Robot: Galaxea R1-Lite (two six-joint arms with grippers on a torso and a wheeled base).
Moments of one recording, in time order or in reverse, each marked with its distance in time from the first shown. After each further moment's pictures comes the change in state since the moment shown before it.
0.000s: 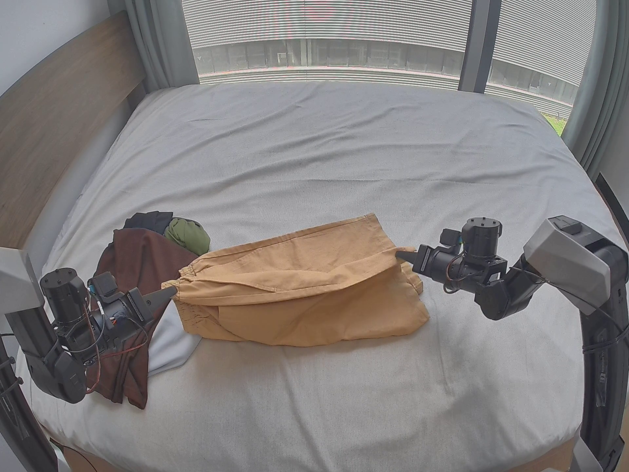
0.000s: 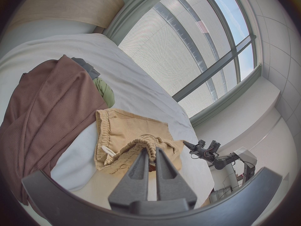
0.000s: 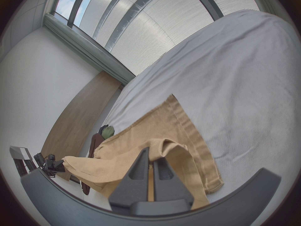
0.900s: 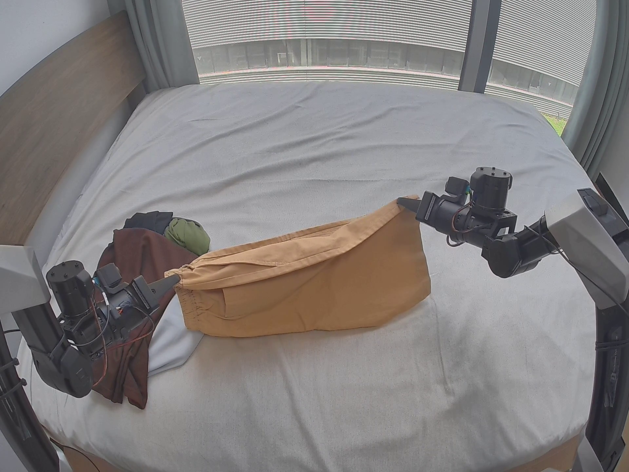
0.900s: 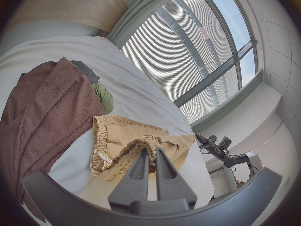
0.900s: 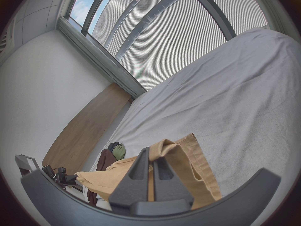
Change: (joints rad) left arm -0.037 0.015 -0.061 -0.001 0.080 -0.058; right arm 0.000 -0.105 -0.214 0.167 0.000 -0.001
